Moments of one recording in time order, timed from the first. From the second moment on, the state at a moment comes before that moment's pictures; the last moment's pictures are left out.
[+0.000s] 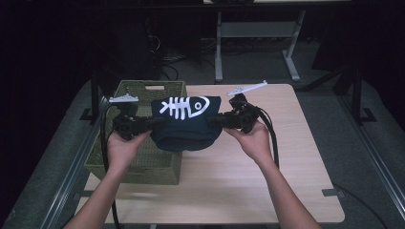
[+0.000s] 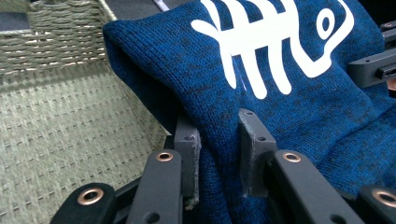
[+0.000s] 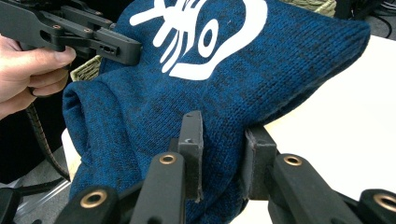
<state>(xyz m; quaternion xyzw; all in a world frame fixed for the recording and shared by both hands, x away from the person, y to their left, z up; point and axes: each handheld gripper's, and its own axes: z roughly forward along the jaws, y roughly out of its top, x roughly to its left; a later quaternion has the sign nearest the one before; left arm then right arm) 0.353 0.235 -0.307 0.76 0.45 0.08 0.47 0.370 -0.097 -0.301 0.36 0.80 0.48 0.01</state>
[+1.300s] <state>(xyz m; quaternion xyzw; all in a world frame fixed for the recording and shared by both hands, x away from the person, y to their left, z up) 0.349 0.302 -0.309 0.74 0.50 0.10 0.44 0.390 -0.022 -0.309 0.34 0.81 0.47 -0.01</state>
